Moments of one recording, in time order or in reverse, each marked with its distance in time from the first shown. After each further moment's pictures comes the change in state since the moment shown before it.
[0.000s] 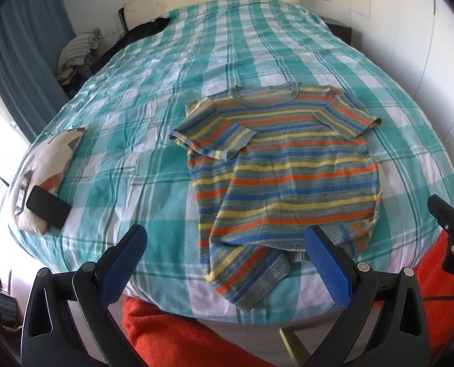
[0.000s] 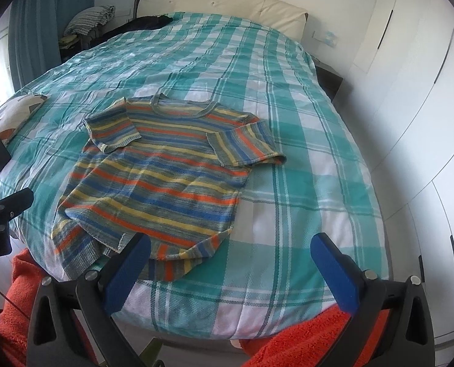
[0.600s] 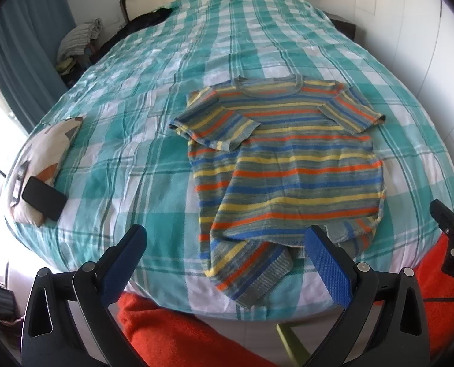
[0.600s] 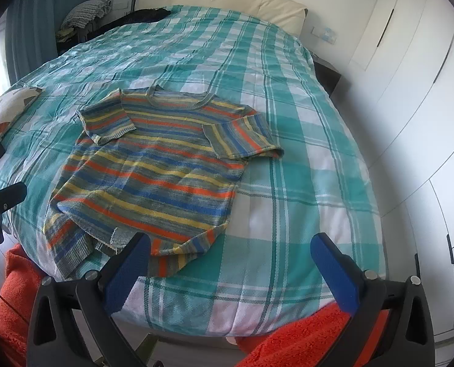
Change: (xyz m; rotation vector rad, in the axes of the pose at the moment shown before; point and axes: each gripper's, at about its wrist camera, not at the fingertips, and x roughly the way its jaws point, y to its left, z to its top) left arm 0.011 0.007 -0.003 -0.015 0.045 -0.013; right arm 0.011 0.004 -0.003 -0.021 0.041 -0.016
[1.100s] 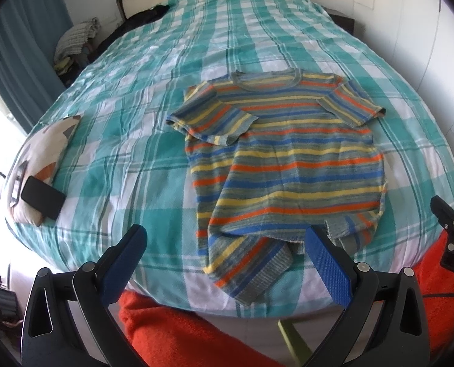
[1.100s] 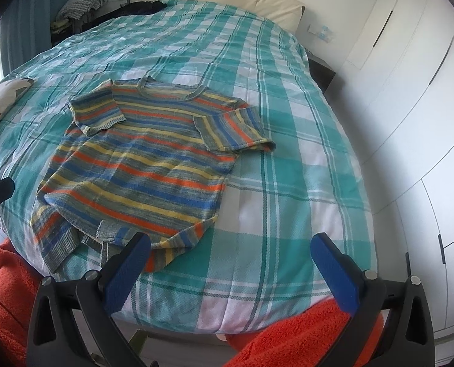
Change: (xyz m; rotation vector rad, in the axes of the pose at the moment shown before) left arm 0.004 -0.005 0.000 0.016 0.024 0.006; right arm 0.009 -0.002 -0.004 -0.019 0.035 -0.043
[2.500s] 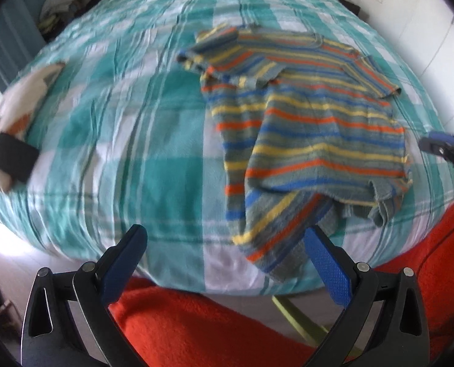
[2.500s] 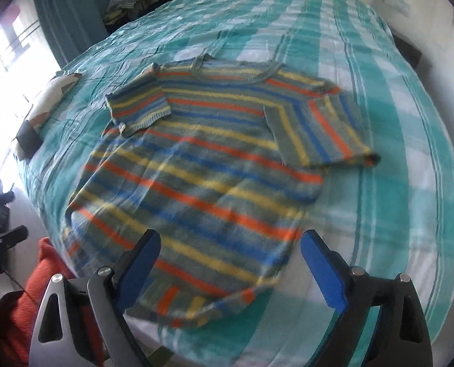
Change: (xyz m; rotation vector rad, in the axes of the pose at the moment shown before) left arm 0.073 0.076 -0.046 -0.092 0.173 -0.158; right arm 0.116 -0.005 0.042 -0.020 0.162 0.473
